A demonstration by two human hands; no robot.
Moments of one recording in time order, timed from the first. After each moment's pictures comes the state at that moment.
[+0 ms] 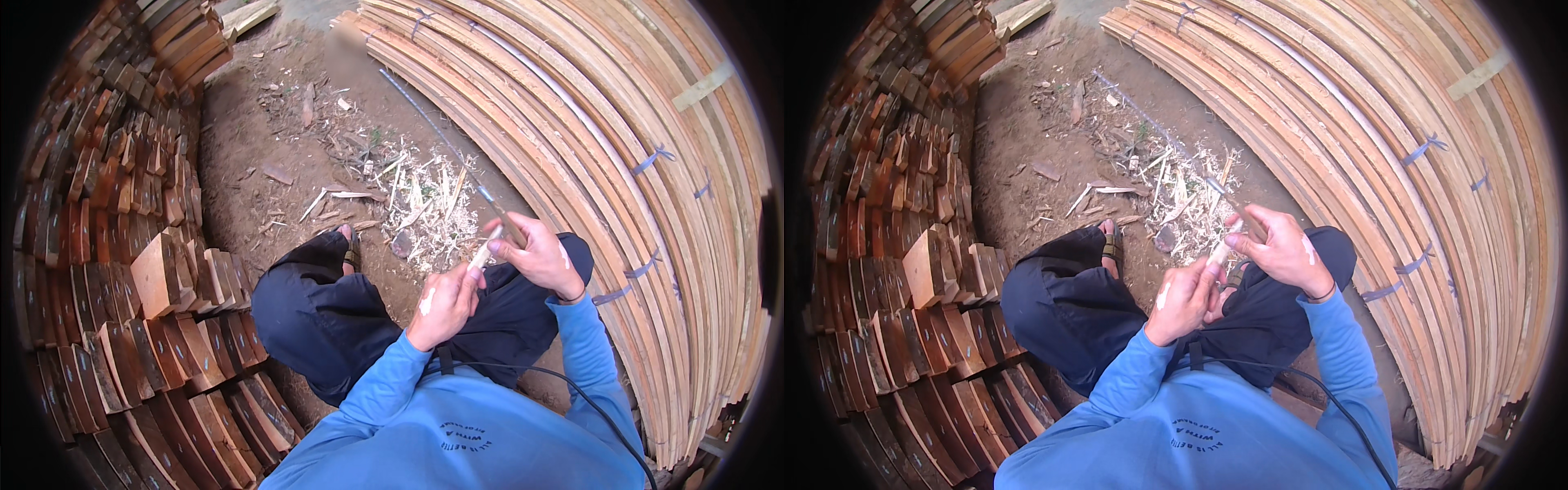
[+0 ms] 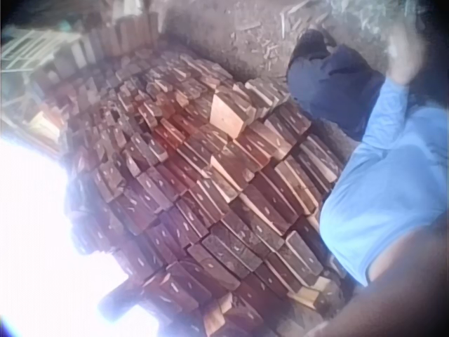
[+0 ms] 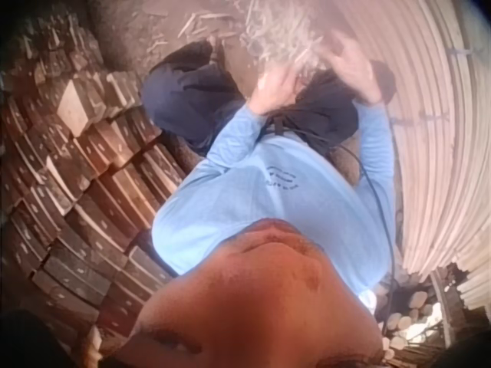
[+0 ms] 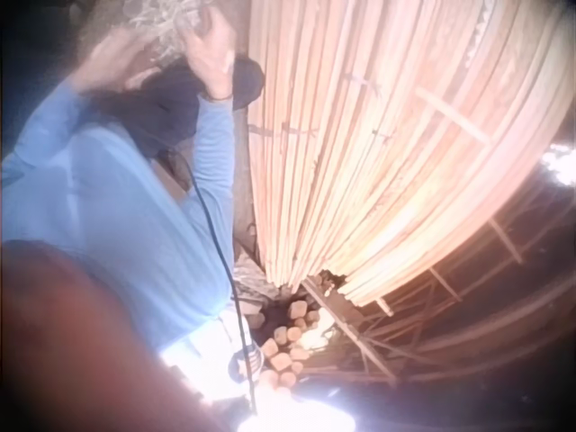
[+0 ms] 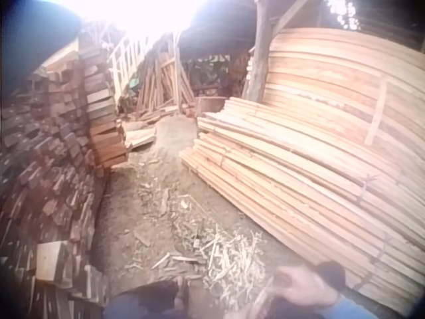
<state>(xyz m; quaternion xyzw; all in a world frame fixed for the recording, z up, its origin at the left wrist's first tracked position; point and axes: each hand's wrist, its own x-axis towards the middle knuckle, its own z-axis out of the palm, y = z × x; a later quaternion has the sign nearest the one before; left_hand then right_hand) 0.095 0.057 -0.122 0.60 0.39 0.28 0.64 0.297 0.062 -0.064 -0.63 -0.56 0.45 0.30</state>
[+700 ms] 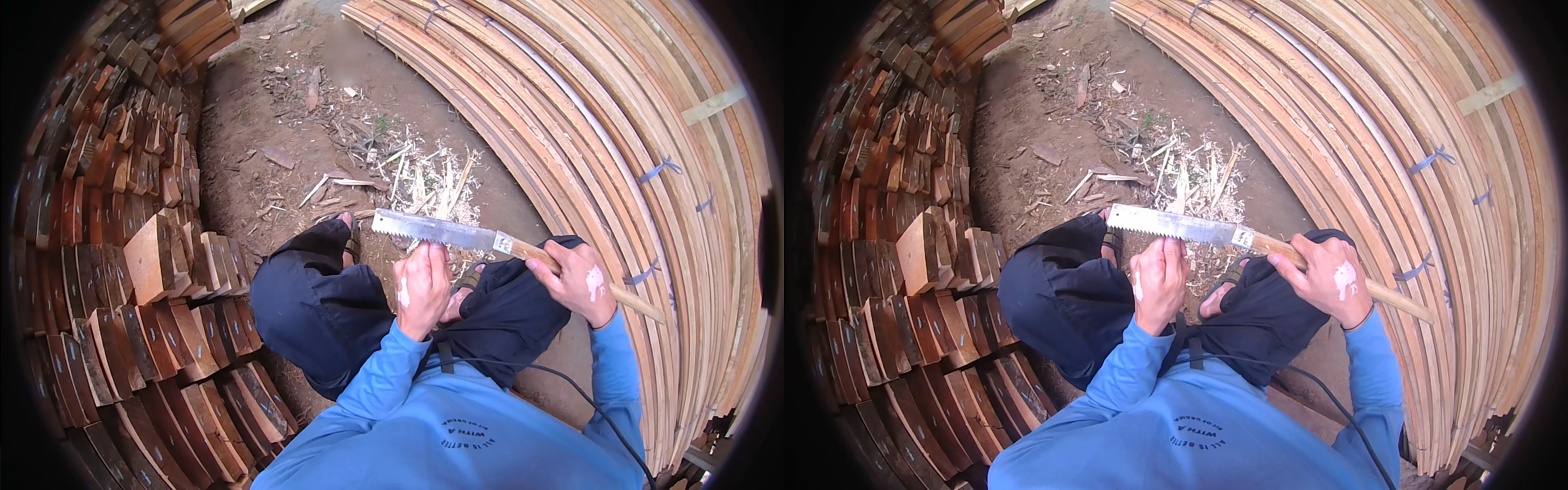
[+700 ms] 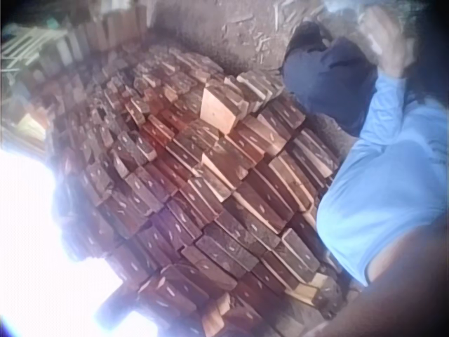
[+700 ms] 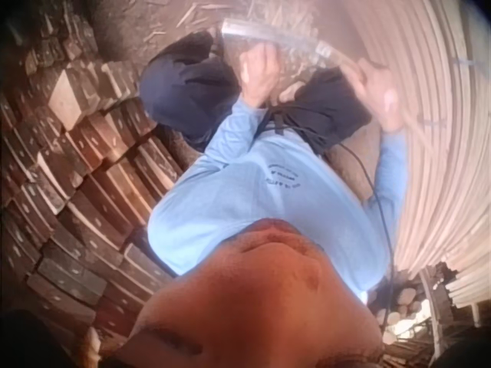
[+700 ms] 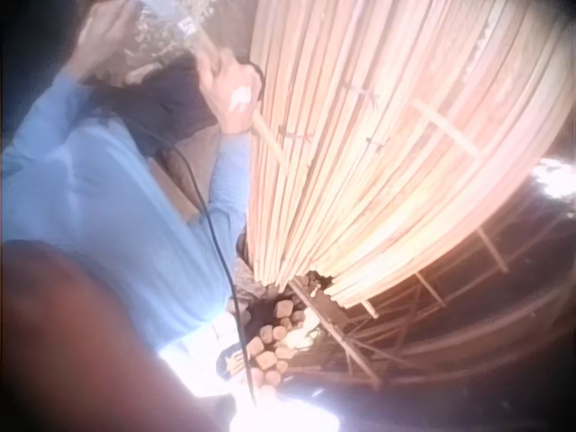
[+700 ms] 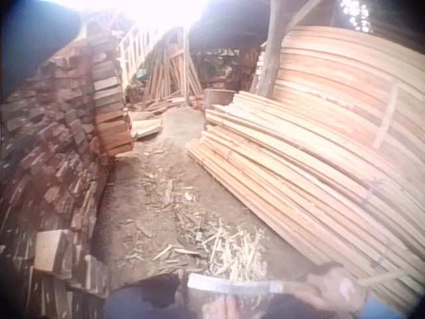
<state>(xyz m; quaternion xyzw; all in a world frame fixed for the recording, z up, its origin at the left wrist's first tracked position) 0.084 0.071 -0.156 0.71 0.50 0.45 0.20 0.313 0.026 -0.022 -0.70 -0.69 0.15 0.03</state>
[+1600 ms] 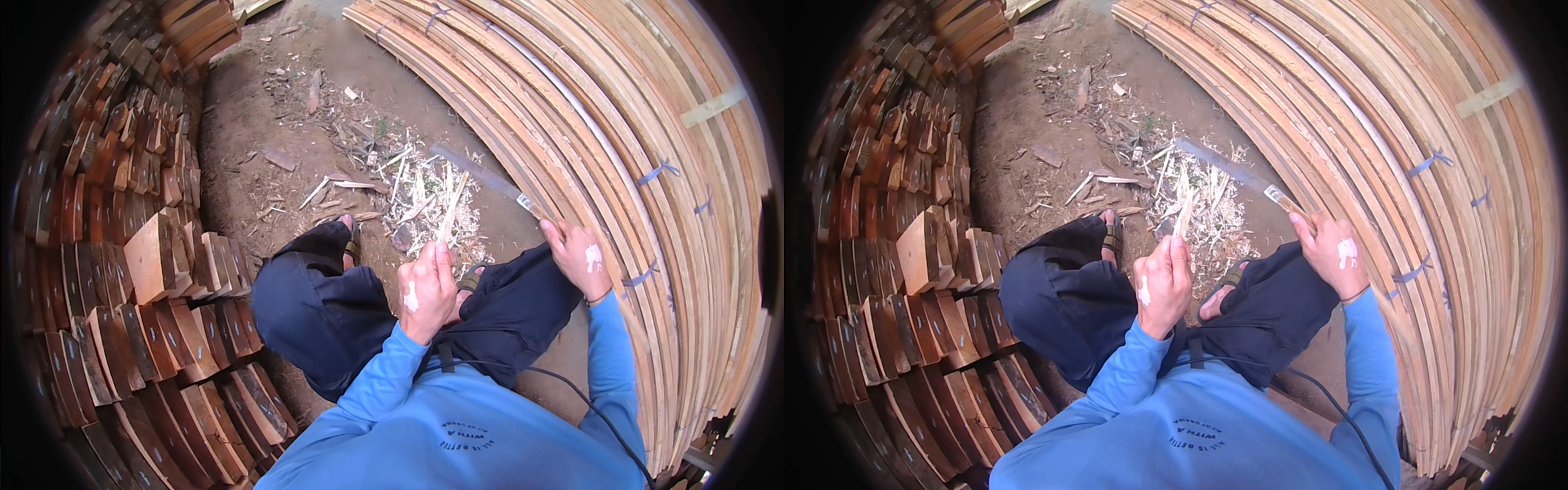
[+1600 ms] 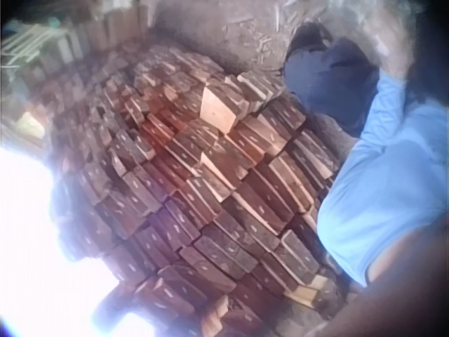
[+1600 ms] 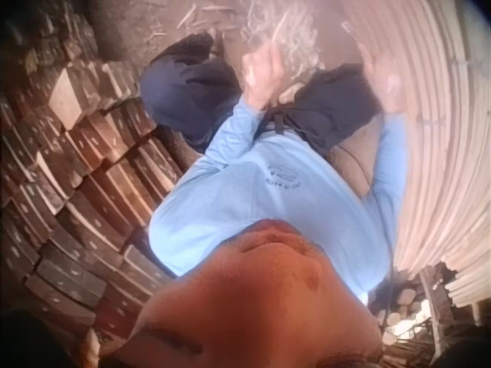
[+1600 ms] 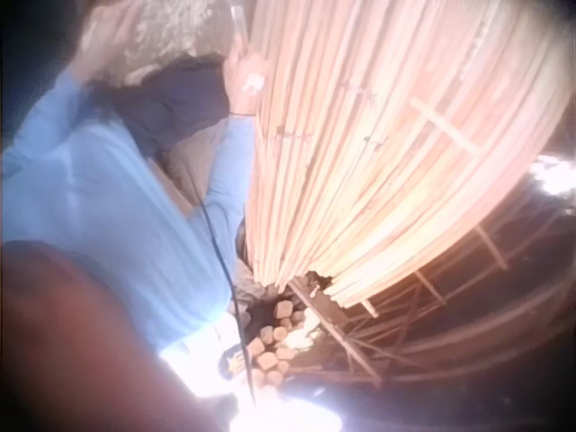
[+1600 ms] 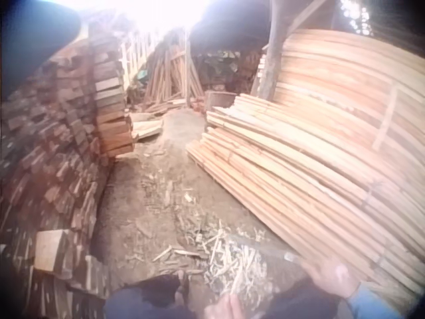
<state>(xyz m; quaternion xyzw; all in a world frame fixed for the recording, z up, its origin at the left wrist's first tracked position) 0.082 0.068 -0.123 0.61 0.53 0.40 0.43 0.343 0.050 -0.061 -0.77 -0.62 0.10 0.08</state>
